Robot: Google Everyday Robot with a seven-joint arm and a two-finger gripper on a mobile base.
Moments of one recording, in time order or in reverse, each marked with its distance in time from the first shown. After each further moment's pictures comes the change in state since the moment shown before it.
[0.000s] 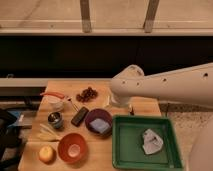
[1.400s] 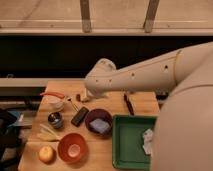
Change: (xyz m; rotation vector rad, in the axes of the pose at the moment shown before) arm -0.055 0.133 0.001 -0.074 -0.159 -0.240
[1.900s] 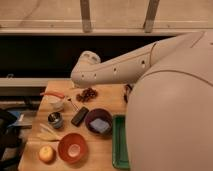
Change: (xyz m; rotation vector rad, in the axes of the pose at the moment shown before) arm -0.060 0.041 0.003 -0.027 -0.127 -0.035
